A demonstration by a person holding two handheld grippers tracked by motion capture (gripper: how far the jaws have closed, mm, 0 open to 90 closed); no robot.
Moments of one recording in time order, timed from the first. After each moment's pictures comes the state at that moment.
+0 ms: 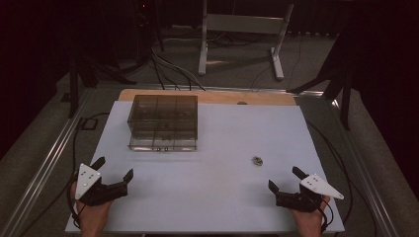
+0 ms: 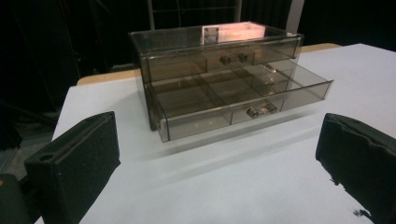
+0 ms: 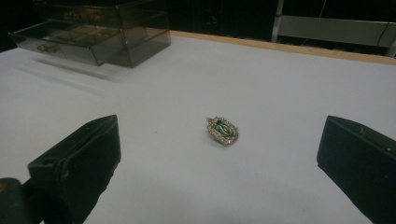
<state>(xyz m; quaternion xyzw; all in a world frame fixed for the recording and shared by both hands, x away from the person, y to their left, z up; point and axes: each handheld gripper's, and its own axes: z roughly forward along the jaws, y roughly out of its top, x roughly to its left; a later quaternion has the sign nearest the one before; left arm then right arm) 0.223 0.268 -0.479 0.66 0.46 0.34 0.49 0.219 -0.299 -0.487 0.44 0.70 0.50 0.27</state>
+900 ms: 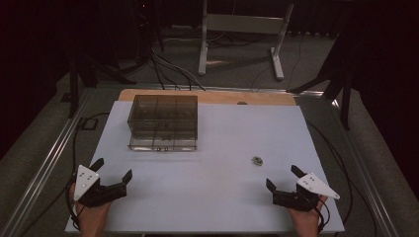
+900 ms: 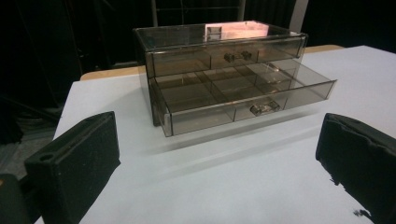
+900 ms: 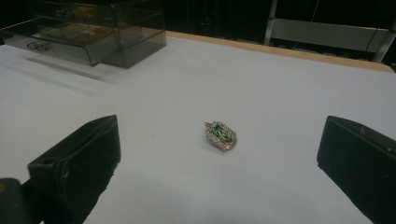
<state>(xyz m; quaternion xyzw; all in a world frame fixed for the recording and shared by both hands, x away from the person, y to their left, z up) 0.222 0.269 -0.482 0.66 0.46 0.34 0.49 0.221 -0.290 -0.485 0.44 0.70 0.48 0.29</state>
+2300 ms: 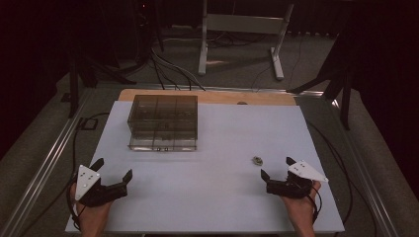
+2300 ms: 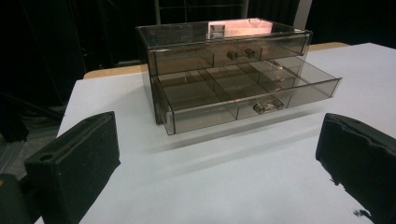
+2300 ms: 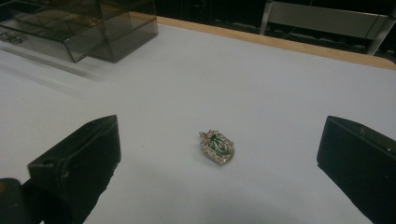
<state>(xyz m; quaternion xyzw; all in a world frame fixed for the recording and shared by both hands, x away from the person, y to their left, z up) 0.222 0.268 -0.483 0.66 0.46 0.34 0.48 0.251 -0.274 -0.476 0.45 0.72 0.45 0.29</state>
